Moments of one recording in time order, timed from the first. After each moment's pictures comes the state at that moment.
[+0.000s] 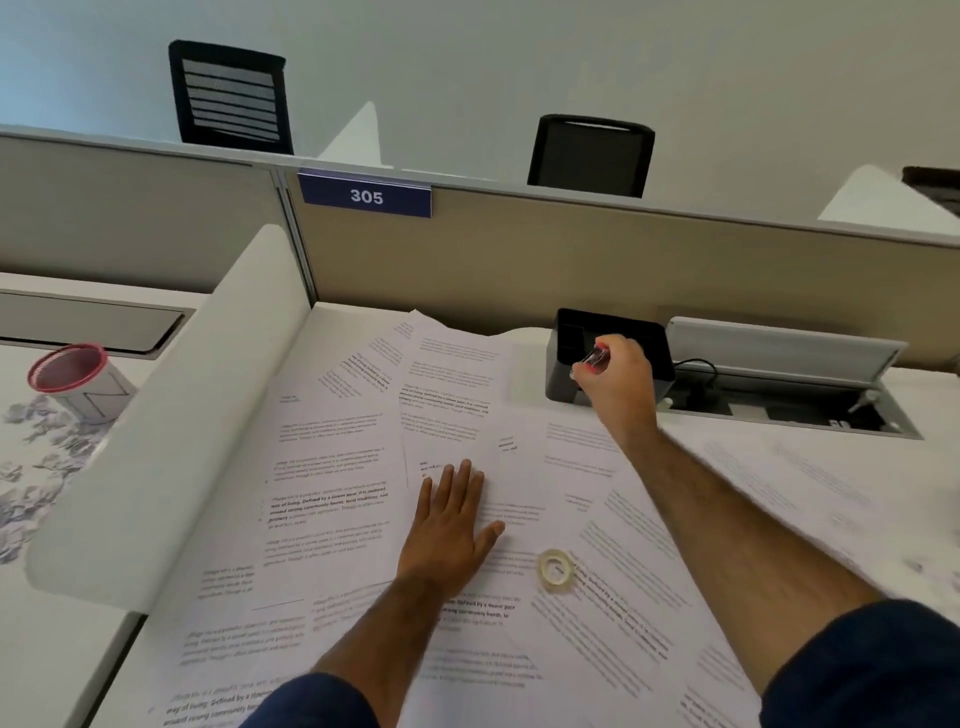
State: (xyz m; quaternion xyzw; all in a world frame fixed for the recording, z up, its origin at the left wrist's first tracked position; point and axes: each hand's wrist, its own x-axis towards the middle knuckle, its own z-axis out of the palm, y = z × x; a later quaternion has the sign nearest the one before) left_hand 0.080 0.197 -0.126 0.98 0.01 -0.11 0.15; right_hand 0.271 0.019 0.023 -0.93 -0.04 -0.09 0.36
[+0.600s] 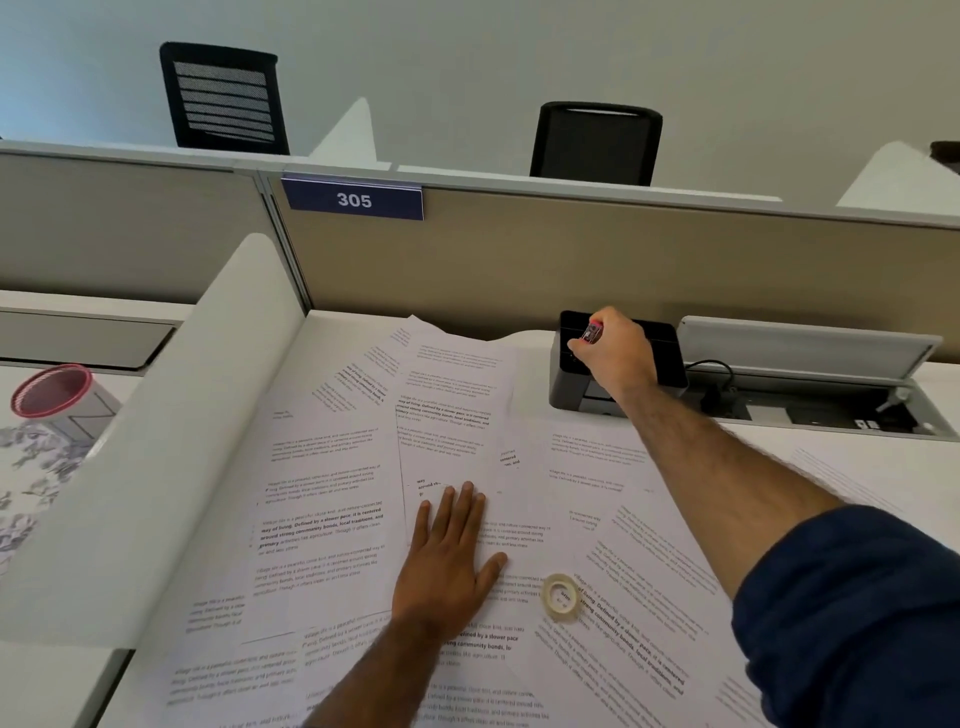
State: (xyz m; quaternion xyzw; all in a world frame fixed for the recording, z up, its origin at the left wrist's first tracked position) left_hand 0.077 0.193 -0.136 0.99 0.01 -0.07 0.14; right_hand 0.345 0.029 0.023 -0.95 -0.04 -0.04 0.30
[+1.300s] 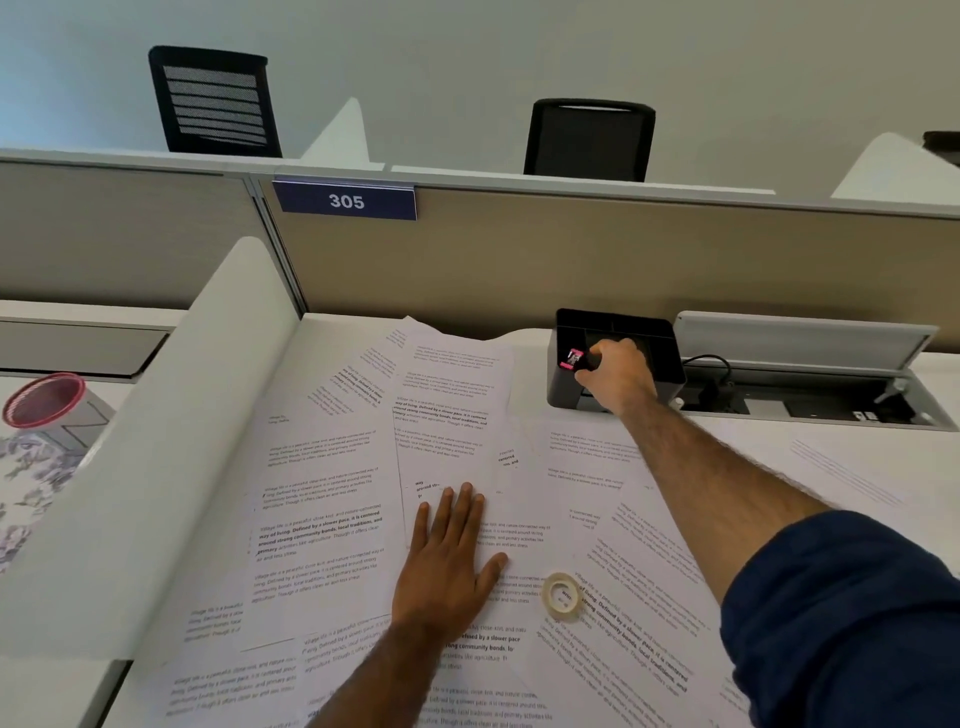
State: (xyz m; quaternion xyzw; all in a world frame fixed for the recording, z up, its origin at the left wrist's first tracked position) left_hand 0.078 0.194 -0.143 0.99 0.01 -0.05 0.13; right_hand 0.350 0.013 -0.015 -0.98 -0.03 0.03 0.21
